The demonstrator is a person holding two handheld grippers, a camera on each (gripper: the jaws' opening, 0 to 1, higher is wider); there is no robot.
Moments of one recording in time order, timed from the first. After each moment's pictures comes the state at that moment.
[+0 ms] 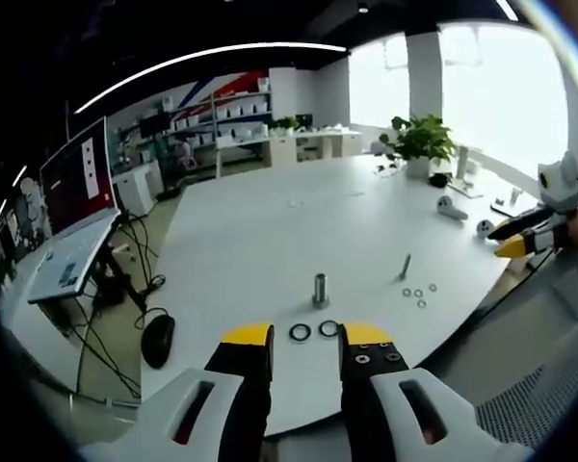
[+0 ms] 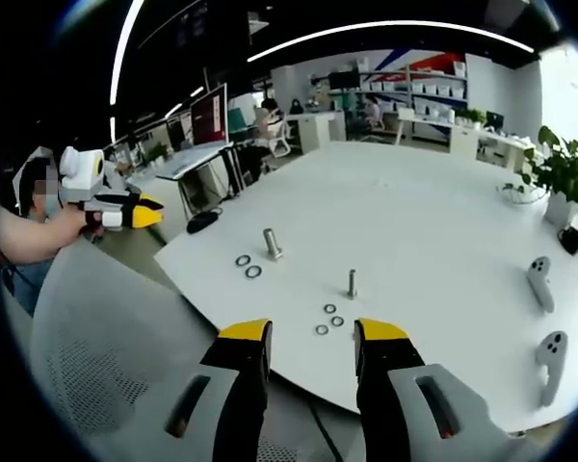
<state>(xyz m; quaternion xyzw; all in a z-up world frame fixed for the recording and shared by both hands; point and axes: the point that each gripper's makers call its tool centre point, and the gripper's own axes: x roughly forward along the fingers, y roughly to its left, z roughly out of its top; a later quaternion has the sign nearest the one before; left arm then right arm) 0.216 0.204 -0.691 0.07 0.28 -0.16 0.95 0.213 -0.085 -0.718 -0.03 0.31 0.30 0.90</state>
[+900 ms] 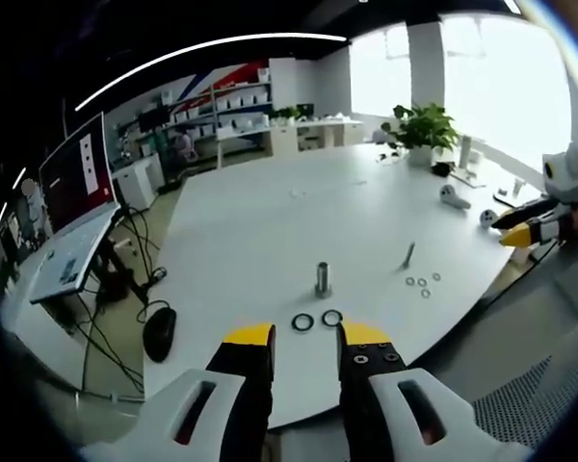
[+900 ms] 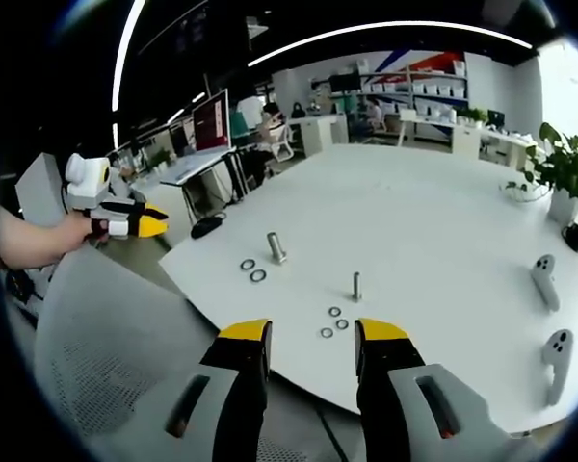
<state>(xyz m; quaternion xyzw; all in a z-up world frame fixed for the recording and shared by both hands) 0.215 0.206 -0.701 0.08 0.30 -0.16 0.94 0.213 -0.082 -0.716 -0.02 0.31 0.31 0.90</state>
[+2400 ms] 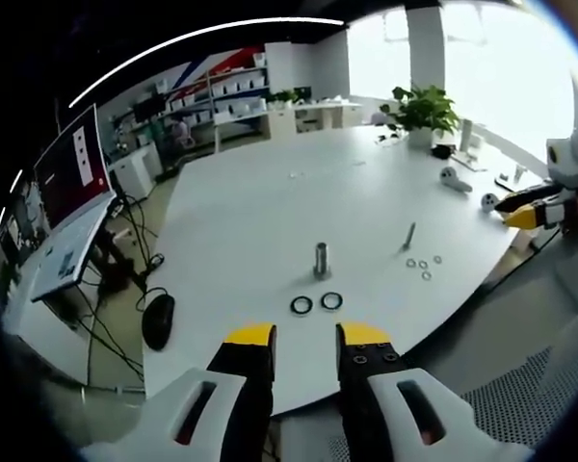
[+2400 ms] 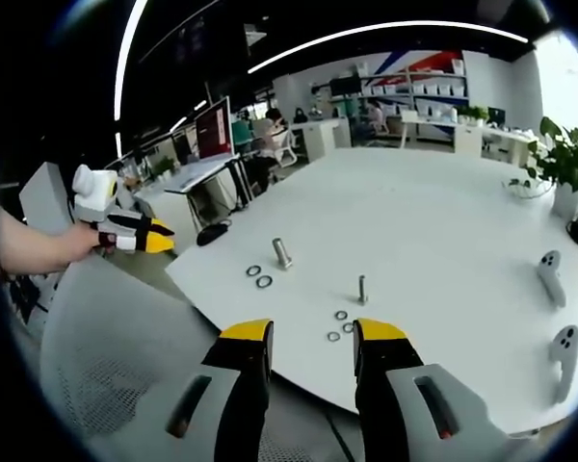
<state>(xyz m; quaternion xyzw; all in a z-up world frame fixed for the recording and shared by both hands) 0.211 0.206 -0.714 0.09 0.34 -0.15 0.93 0.213 -0.079 -0.712 0.00 0.30 0.31 0.90</state>
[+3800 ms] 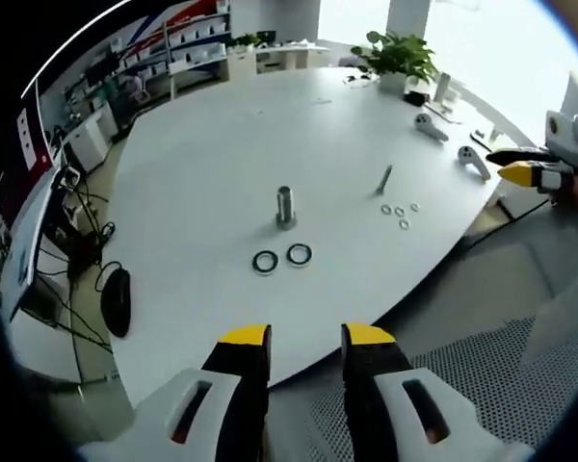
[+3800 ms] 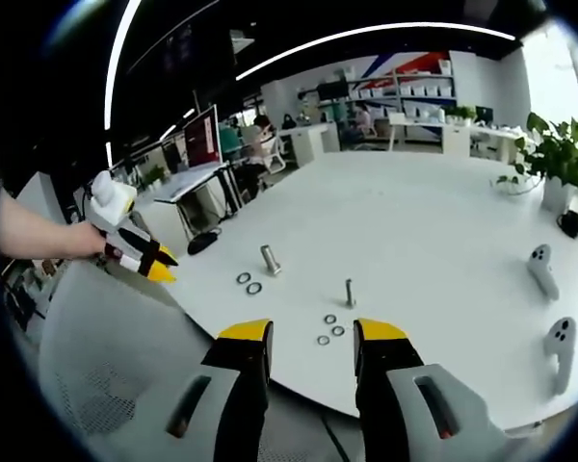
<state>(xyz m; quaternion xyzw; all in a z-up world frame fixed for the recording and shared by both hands) 0.215 0.191 -0.766 0.11 0.47 -0.23 0.84 0.220 -0.090 -0.709 0.02 0.29 0.29 0.91</state>
